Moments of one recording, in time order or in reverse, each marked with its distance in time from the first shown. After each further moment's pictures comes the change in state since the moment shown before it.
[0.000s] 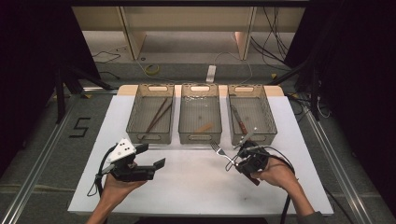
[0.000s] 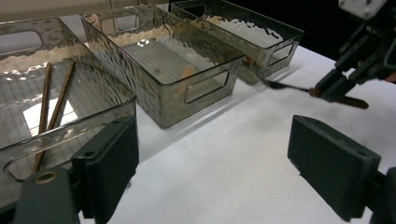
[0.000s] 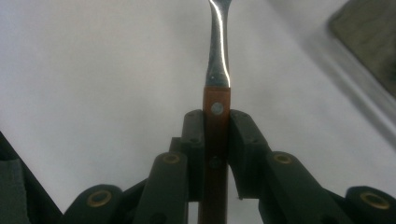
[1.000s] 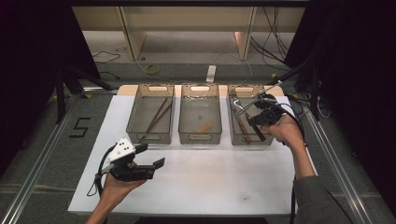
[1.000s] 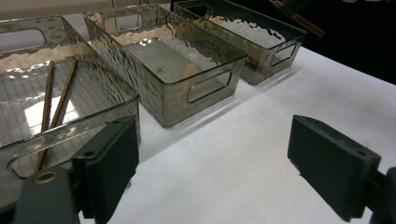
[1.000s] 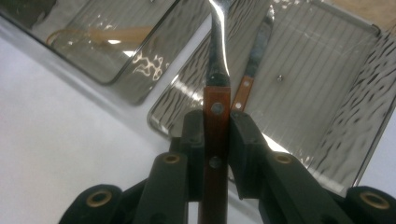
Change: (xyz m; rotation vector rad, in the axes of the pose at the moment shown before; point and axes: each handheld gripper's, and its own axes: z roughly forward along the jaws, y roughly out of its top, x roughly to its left) left arm 0.002 -0.001 0.000 -0.002 0.005 -0.013; right arm -0.099 0.056 -0.054 -0.184 -0.126 0.247
